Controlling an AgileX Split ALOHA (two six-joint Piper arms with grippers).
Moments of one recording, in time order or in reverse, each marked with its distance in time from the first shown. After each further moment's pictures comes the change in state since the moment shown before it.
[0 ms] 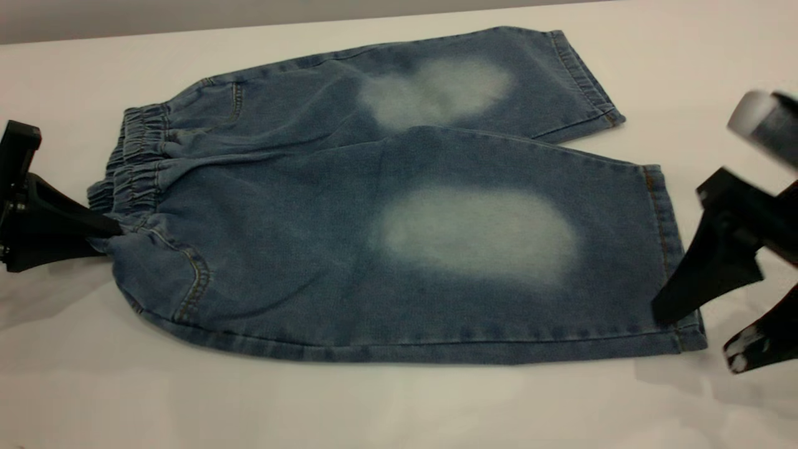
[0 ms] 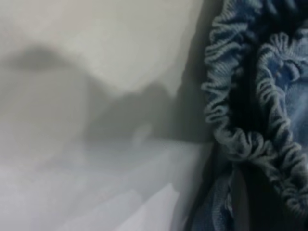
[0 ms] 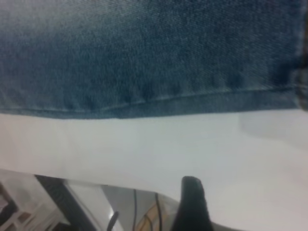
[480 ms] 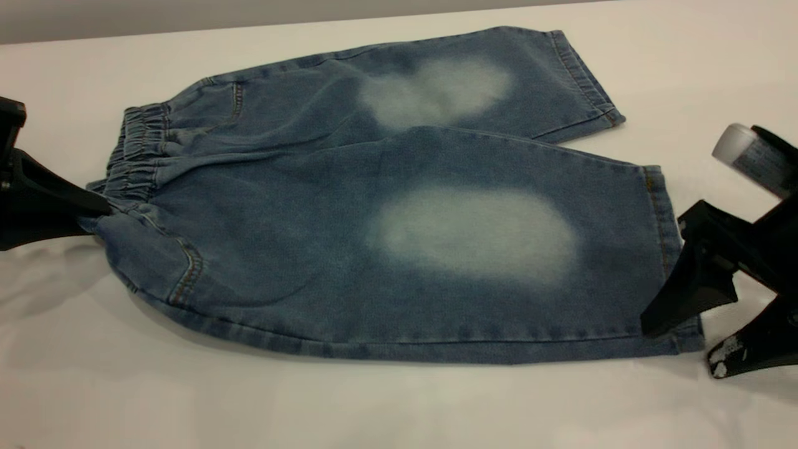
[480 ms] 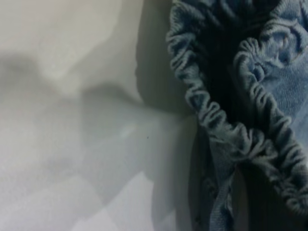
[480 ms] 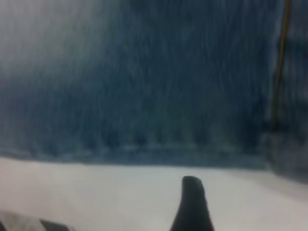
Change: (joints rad) left arm 0.000 -0.065 0.000 0.027 -0.002 0.000; right arm 0.000 0.117 -0.013 0.176 -0.088 -0.203
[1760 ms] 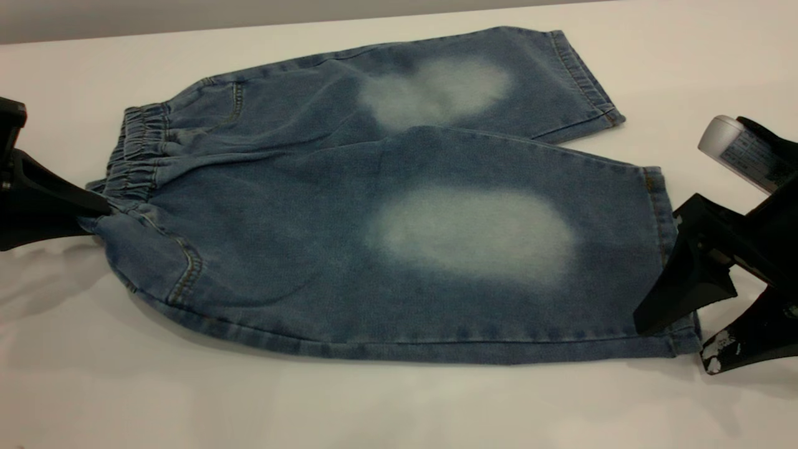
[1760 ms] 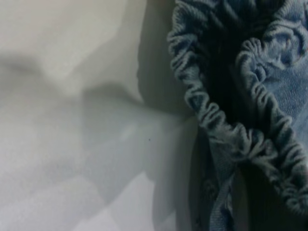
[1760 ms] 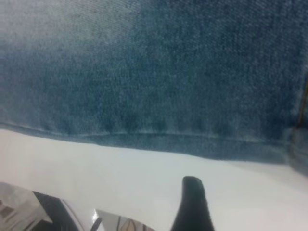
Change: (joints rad) left arm 0.000 0.001 0.000 -0.007 -0.003 0.000; right arm 0.000 0.005 -0.036 -0.097 0.064 0.027
